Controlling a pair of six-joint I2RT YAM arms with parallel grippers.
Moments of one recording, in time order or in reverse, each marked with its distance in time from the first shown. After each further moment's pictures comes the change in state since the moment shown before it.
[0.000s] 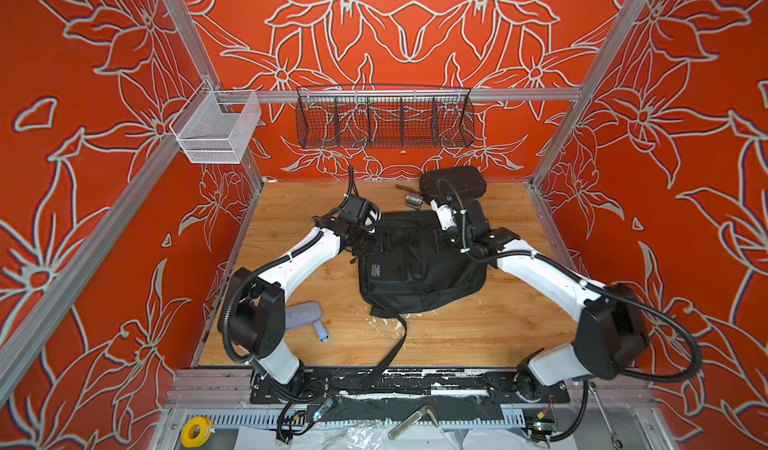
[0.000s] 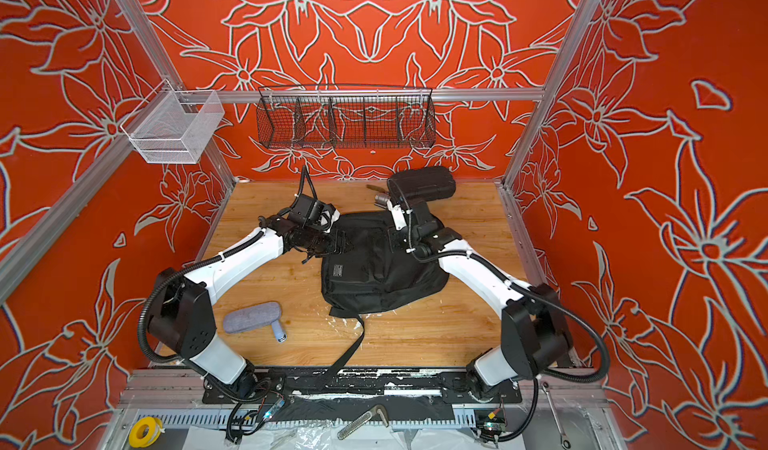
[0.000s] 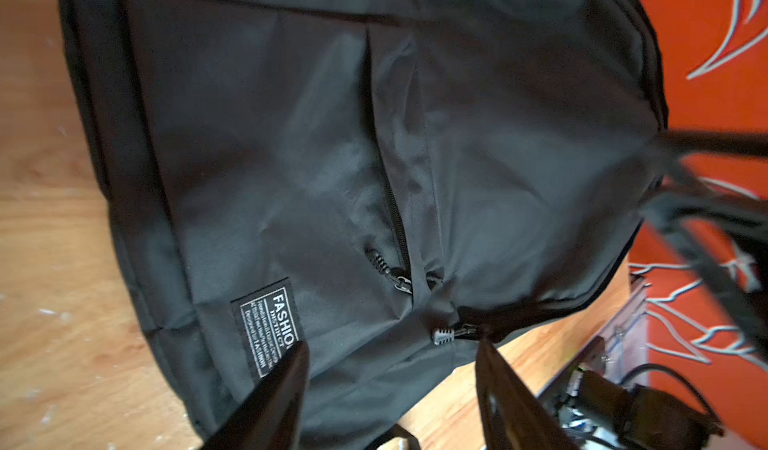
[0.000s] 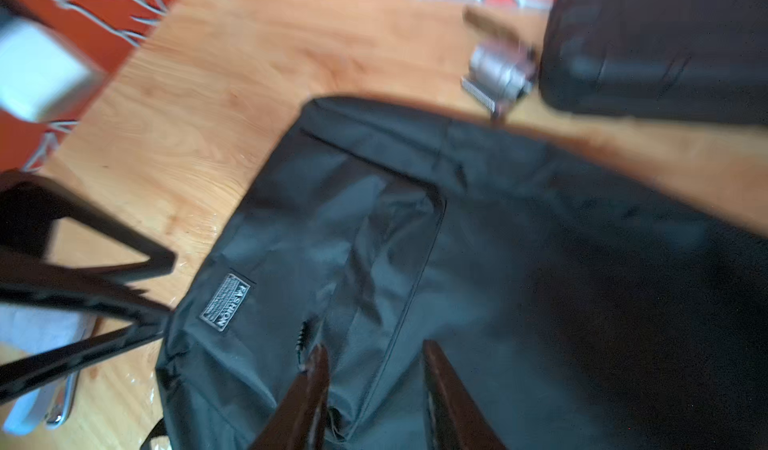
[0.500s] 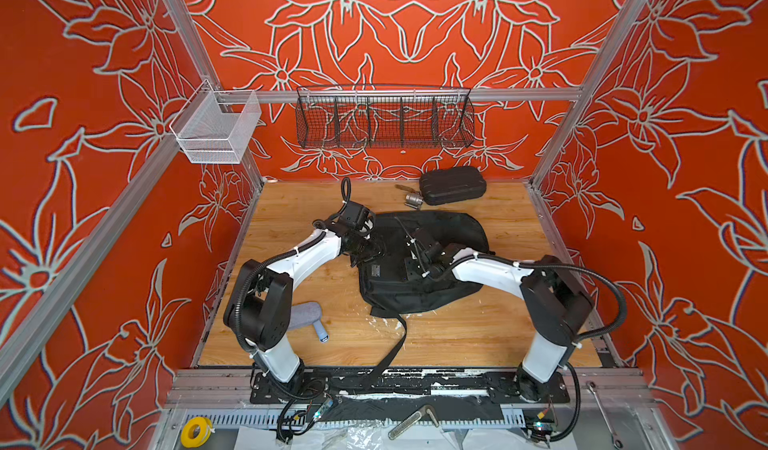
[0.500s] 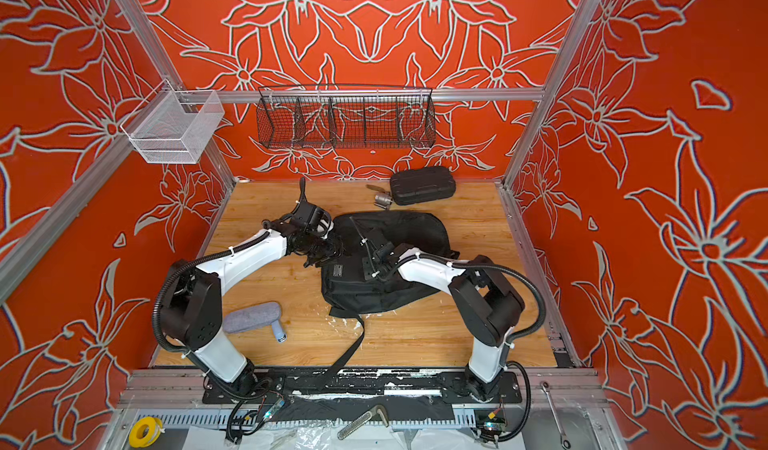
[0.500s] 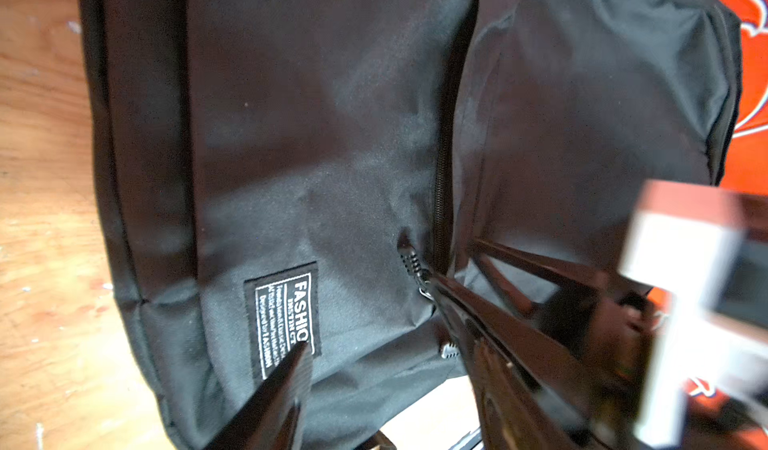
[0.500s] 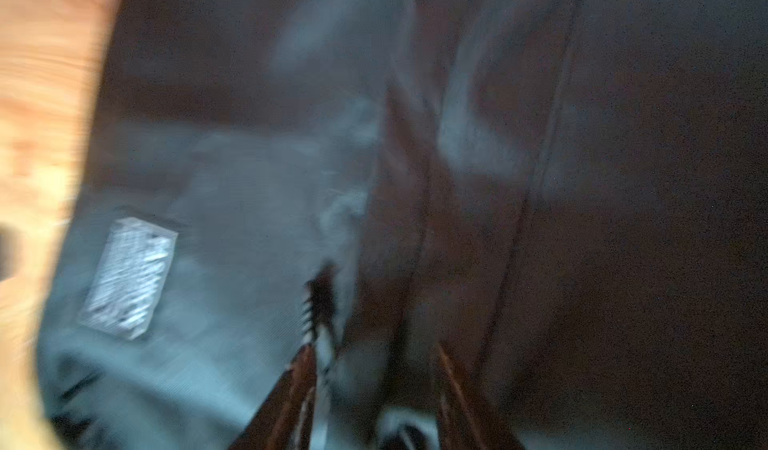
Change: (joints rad) left arm 0.024 0.036 -0.066 0.035 0.028 -0.179; right arm 0.217 0.275 0.018 -0.042 0.191 0.295
